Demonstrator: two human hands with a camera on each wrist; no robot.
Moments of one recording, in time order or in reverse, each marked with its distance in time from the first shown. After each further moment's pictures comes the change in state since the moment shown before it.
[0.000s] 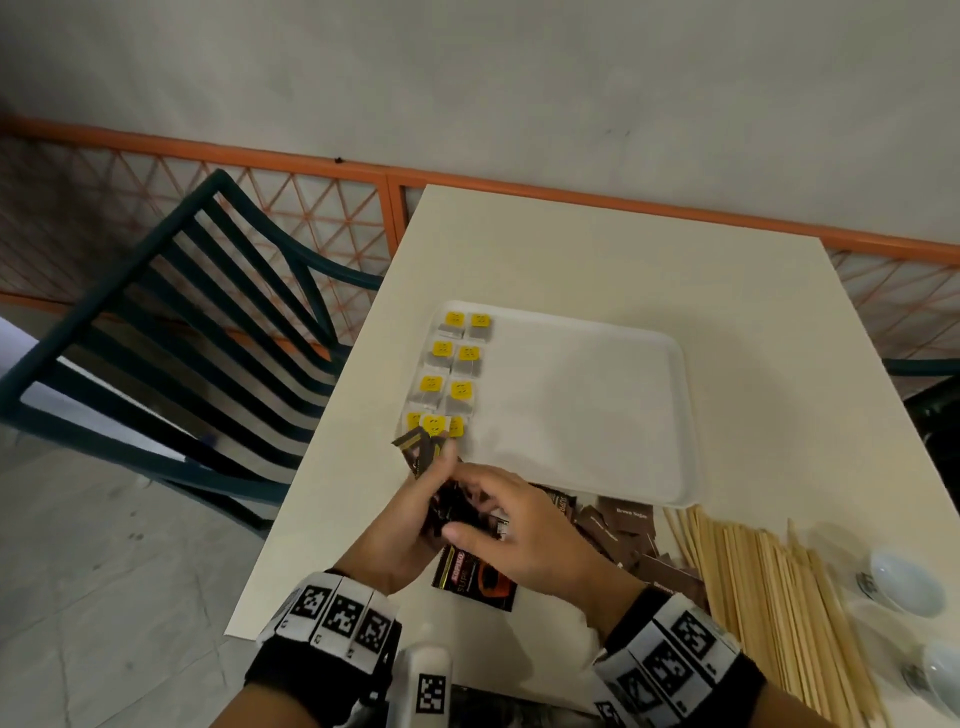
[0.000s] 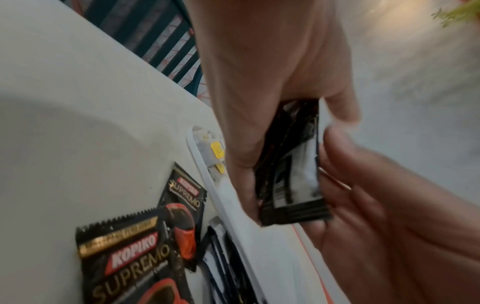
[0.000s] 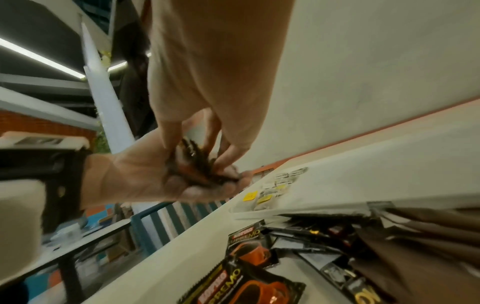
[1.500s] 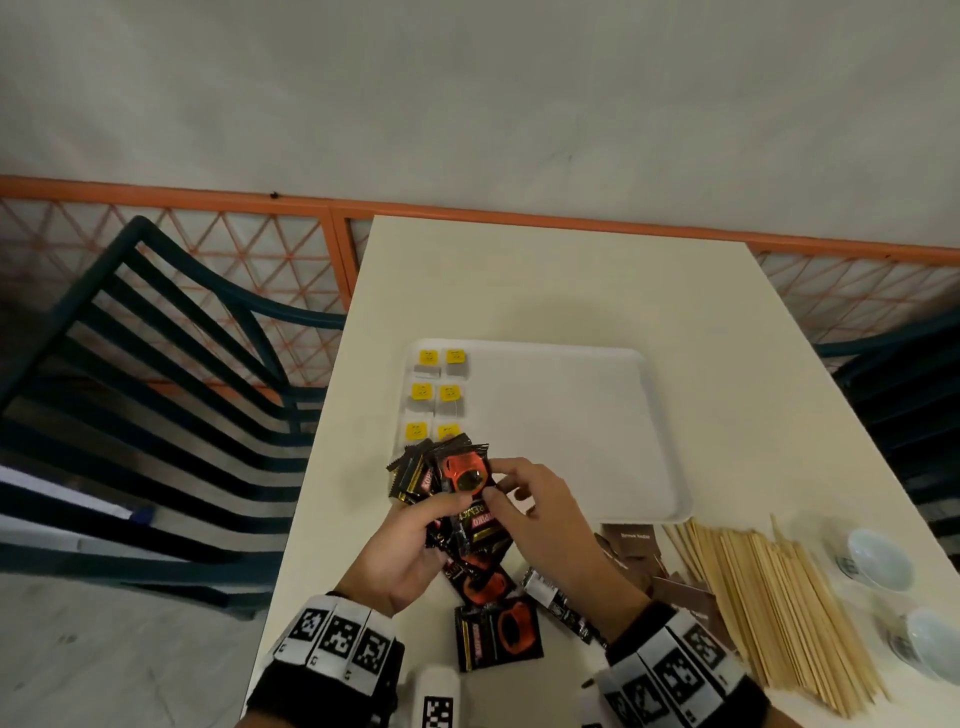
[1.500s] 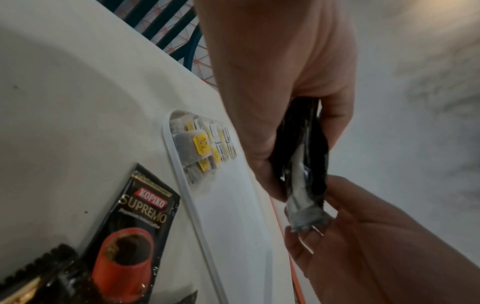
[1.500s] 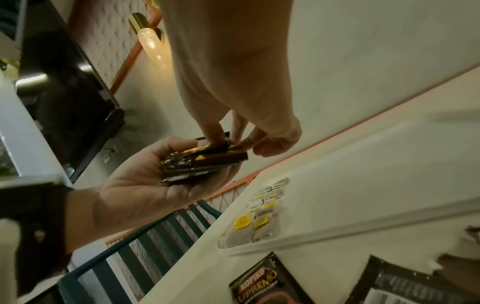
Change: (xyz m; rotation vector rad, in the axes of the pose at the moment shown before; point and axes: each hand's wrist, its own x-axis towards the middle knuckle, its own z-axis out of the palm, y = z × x) left_hand 0.028 0.044 -0.016 -0.119 -0.071 -0.115; right_hand 0.043 -0.011 -0.002 0.011 0.443 0.282
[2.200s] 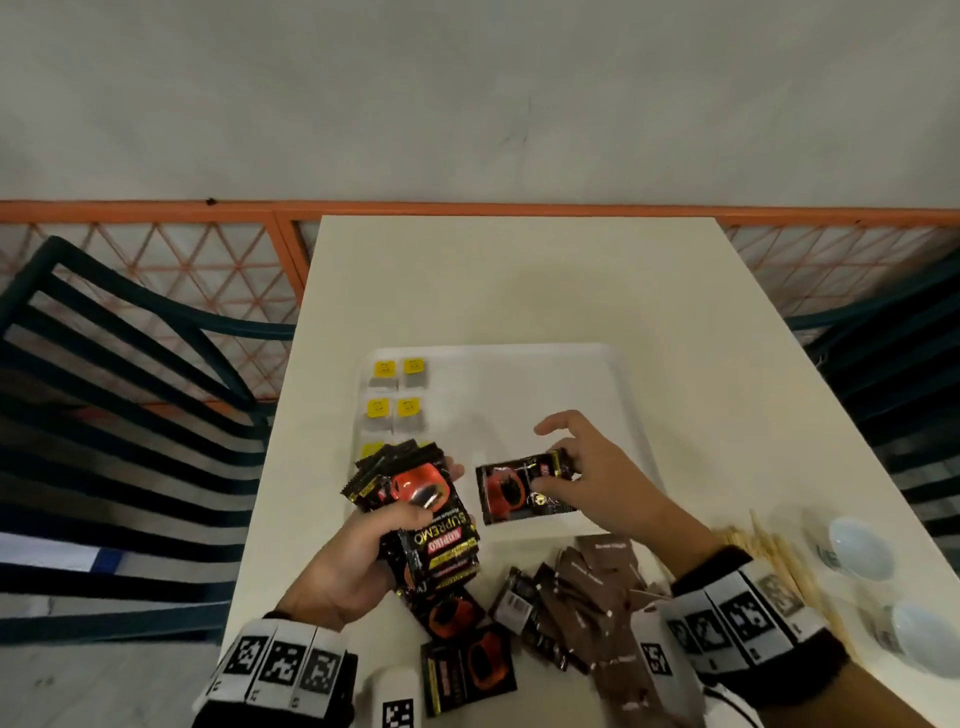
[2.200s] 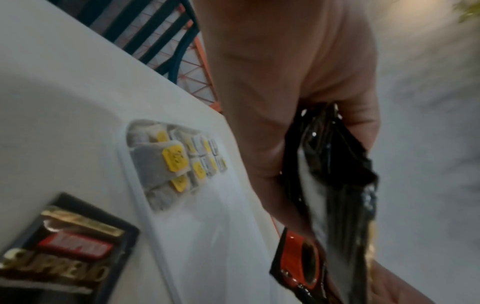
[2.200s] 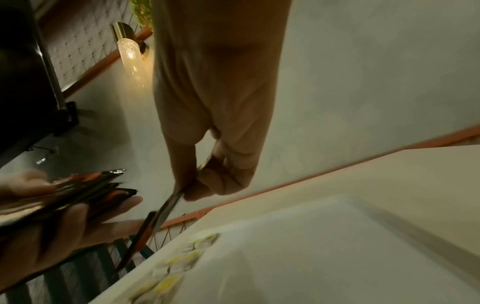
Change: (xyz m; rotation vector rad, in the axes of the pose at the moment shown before) left_hand 0.031 0.015 0.005 0.114 -0.228 -0.034; right_hand 0.040 0.031 -0.097 0.006 -0.149 0.089
